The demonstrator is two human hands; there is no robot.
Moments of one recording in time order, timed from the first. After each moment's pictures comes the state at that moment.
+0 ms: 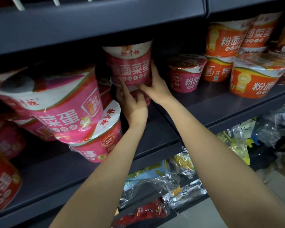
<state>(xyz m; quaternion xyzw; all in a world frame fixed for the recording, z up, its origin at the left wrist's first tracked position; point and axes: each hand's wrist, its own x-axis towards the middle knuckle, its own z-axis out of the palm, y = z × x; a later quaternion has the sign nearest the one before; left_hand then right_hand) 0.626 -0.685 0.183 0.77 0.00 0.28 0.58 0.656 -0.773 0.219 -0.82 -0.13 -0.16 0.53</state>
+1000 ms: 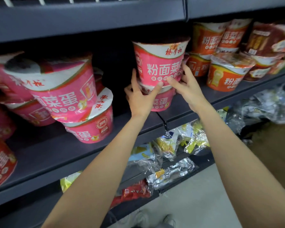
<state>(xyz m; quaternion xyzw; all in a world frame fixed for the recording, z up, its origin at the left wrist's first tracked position) 0.580 -0.720 0.195 0.78 -0.04 0.13 0.61 0.565 -0.870 0.224 -0.76 -0.05 -0.14 0.64</state>
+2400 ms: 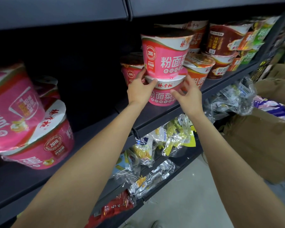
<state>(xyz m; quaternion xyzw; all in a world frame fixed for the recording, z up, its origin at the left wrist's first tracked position) 0.624 -0.818 0.207 0.82 -0.17 0.08 0.54 0.561 -0.967 0.179 -0.81 0.11 -0.31 0.48</state>
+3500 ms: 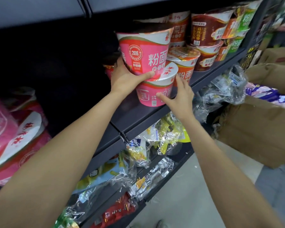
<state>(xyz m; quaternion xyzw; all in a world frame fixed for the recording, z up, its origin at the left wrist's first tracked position) 0.650 -0.830 0.230 0.84 -0.21 0.10 0.49 0.559 -0.982 0.152 -0.86 0.15 -0.33 0.35</state>
